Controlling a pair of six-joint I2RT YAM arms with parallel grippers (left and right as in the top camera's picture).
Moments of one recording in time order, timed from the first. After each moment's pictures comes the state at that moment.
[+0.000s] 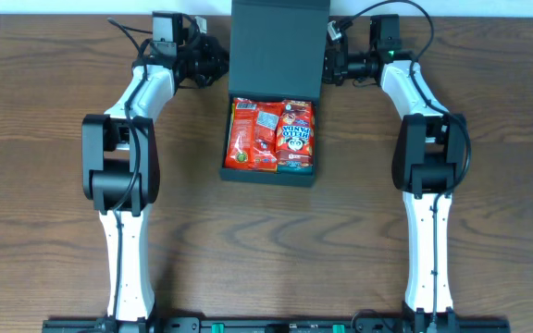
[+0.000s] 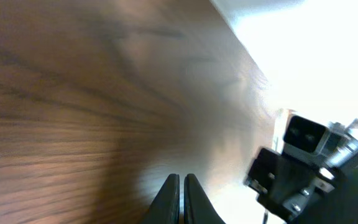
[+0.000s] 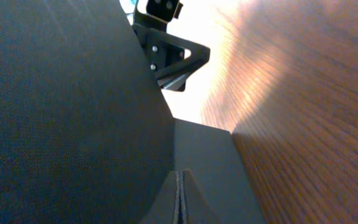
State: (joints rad) left arm -0.08 2.42 1.87 -0.20 0.82 -0.79; right arm 0.05 2.73 2.26 -0.45 -1.50 0.36
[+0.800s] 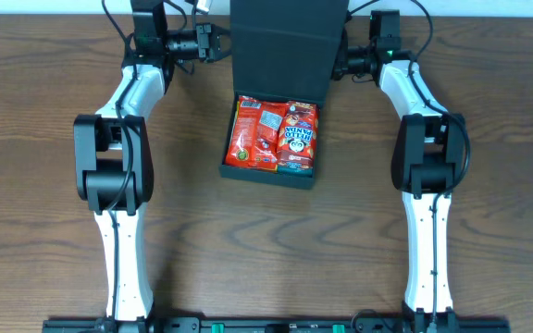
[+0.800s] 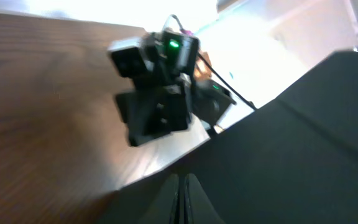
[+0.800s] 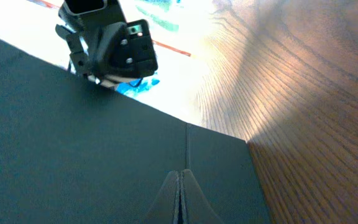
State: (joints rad) left arm -0.05 2.42 1.87 0.29 1.44 -0.73; right arm 0.06 2.73 2.26 -0.33 -1.53 0.45
